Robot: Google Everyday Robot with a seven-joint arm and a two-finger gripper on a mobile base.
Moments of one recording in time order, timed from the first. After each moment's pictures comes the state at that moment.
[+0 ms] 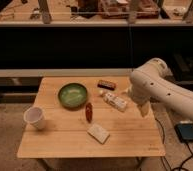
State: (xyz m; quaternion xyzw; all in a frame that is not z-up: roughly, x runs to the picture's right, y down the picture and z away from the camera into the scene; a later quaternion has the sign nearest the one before) arm 0.197 0.068 0.703 -0.23 -0.05 -0.29 0.93
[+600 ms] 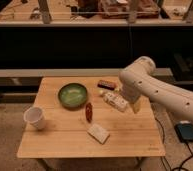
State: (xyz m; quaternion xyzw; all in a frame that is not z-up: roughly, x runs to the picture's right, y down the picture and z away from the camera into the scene) arm 0.146 0.053 0.720 -0.21 -0.06 -0.33 0.92
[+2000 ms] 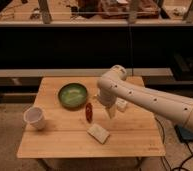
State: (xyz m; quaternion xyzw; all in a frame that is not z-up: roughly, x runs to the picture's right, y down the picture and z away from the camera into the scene) arm 0.045 0.097 0.783 -0.24 -0.15 -0.31 0.91
